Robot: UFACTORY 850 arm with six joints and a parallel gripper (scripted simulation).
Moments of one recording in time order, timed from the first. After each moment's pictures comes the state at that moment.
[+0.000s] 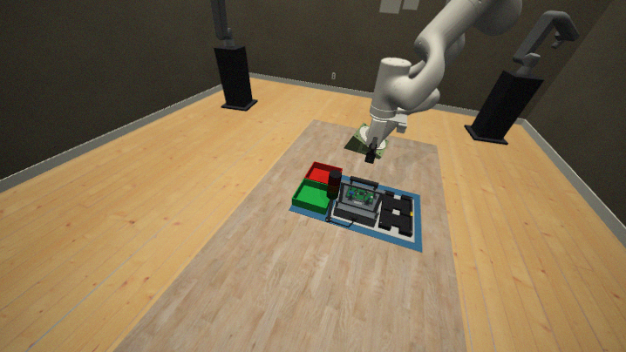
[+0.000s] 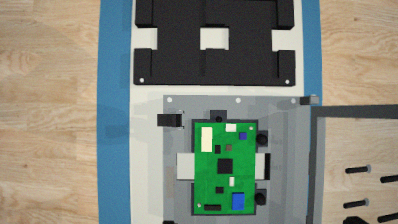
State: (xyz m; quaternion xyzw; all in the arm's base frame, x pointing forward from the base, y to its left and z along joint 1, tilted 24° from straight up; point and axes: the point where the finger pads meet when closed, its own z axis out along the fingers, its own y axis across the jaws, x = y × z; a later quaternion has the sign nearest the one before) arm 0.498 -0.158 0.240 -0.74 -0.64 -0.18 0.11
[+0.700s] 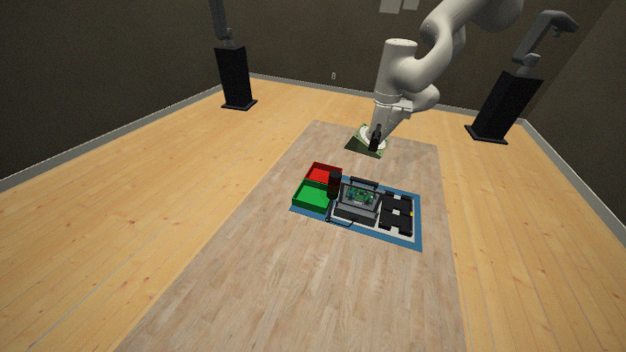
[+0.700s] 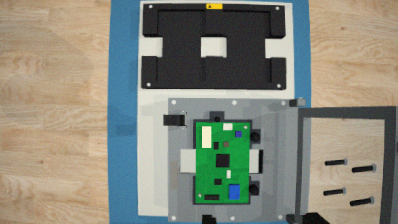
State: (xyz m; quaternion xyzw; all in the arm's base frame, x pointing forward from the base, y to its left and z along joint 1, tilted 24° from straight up) arm 0.492 -0.175 0.284 -0.74 -0.64 -0.17 0.12
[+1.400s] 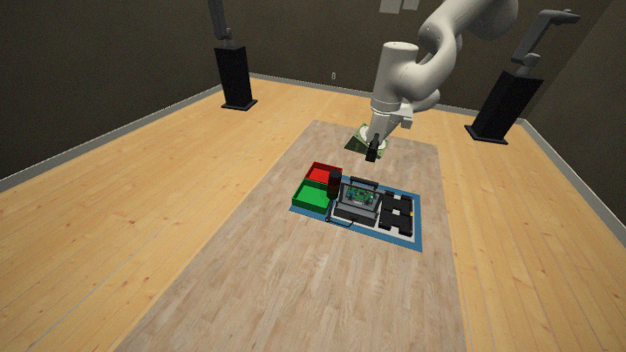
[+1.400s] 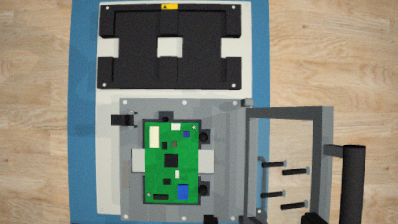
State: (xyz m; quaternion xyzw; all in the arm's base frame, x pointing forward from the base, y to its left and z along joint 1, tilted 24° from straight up) arm 0.559 -0.186 0.288 -0.74 -0.64 -0.18 0.11
